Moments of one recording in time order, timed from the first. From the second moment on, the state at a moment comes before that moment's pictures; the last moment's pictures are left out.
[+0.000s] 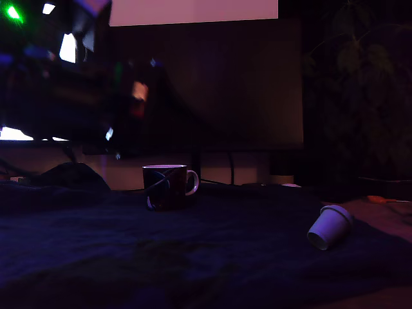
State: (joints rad) arm -0.77 1.50 0.36 0.94 0.41 0.00
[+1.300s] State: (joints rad) arm -0.88 1.82 0.65 0.87 0.36 -0.02
